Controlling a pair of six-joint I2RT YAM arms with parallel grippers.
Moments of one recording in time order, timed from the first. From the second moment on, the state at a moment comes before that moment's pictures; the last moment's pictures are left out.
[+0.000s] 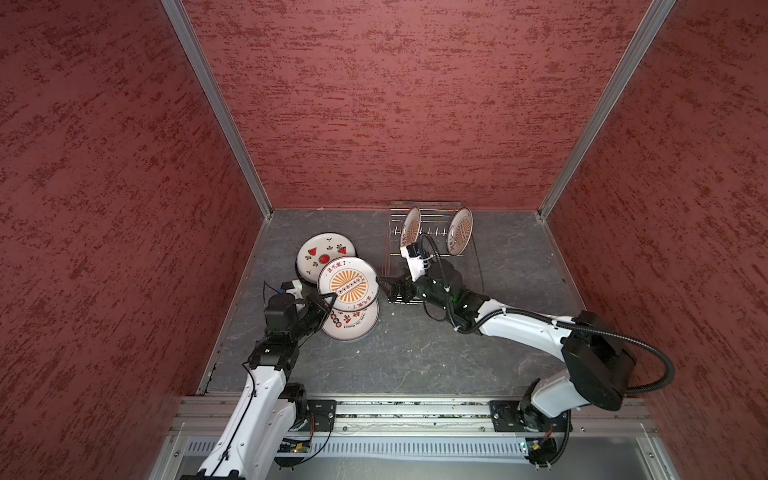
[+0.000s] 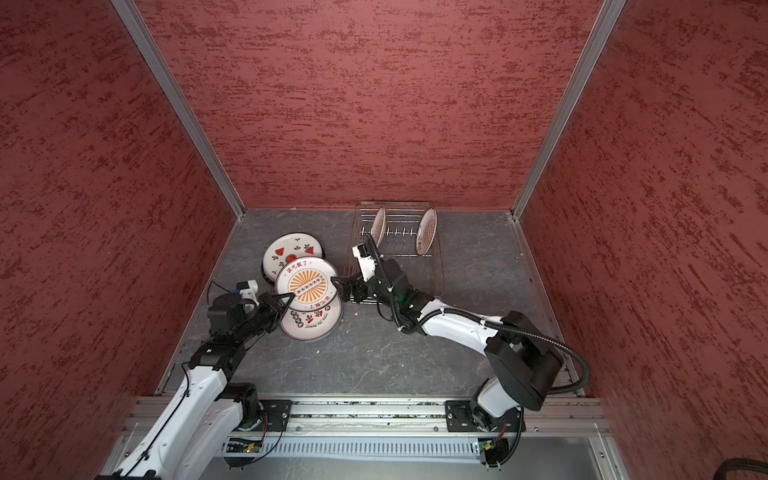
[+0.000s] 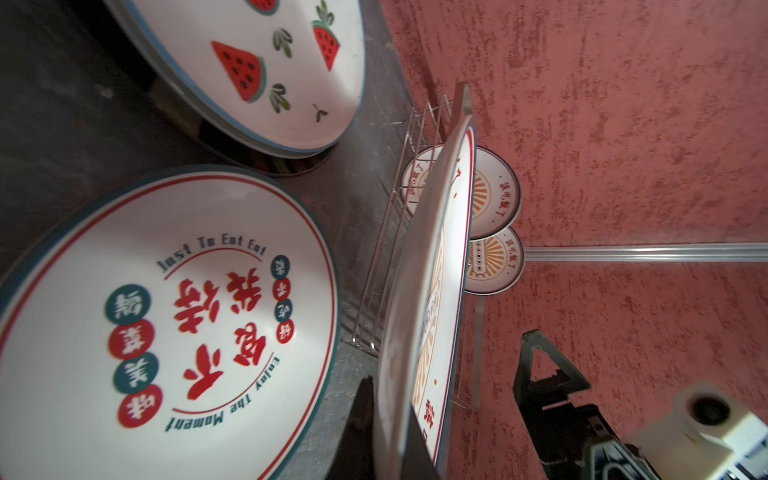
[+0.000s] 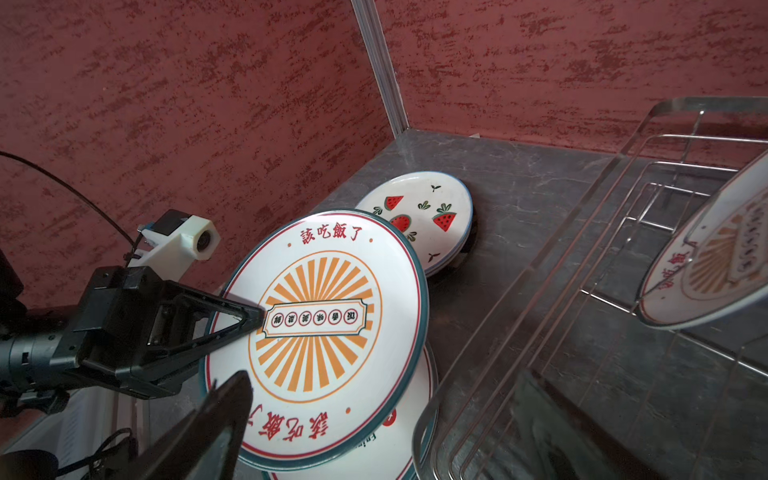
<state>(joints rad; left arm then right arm) -0.02 0.69 0.33 -0.12 0.44 -1.11 0.83 1.55 0.90 0.41 -0.08 0.33</state>
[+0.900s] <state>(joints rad) -0.07 0.61 0.19 -0.29 0.33 -1.33 0.90 1.76 1.12 0.29 -0.06 0.23</state>
